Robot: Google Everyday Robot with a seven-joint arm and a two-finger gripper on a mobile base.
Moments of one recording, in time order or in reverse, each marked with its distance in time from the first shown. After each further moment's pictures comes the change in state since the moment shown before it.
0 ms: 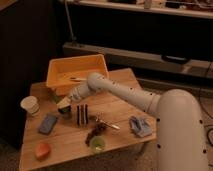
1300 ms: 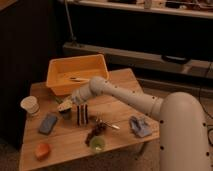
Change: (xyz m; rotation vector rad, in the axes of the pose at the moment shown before) arm 0.005 -0.008 -0.004 0.037 -0.048 0.006
